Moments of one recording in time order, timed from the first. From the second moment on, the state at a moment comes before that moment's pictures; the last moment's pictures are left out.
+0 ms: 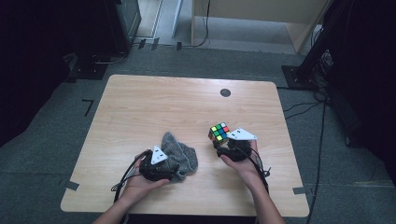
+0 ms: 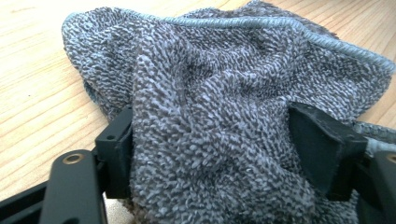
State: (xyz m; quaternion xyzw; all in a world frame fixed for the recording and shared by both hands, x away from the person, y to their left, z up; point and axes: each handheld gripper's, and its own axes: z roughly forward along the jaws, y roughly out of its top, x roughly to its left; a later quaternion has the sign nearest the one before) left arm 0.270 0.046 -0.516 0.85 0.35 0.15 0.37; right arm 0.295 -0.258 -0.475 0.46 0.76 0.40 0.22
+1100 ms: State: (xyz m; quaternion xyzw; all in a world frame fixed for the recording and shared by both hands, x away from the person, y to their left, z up) left arm 0.281 0.058 -0.425 0.75 0.29 0.04 0.59; right arm 0.245 -0.233 -0.469 0.32 0.83 0.43 0.18
